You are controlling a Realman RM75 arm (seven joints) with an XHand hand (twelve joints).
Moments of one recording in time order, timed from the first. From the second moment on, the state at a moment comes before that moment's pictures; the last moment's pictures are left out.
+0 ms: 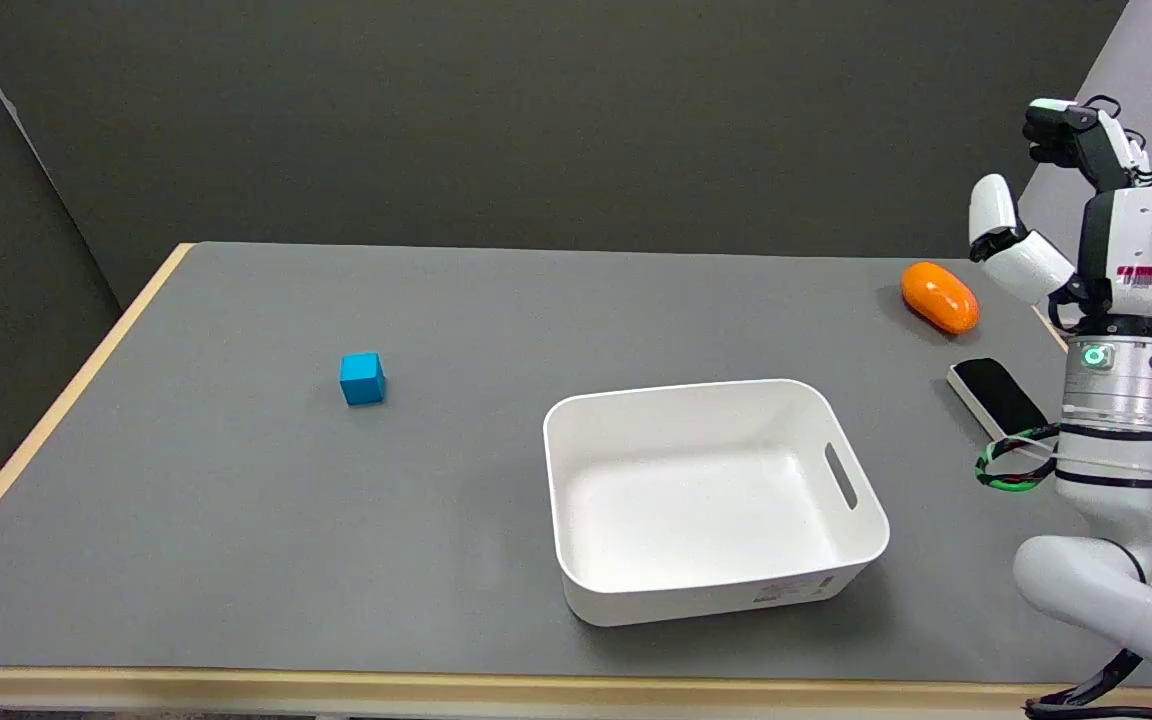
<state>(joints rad) -0.13 -0.84 -1.72 1.19 1.05 1.33 0.51</state>
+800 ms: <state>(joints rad) -0.27 -0.85 -1.68 1.29 1.11 1.36 0.09</state>
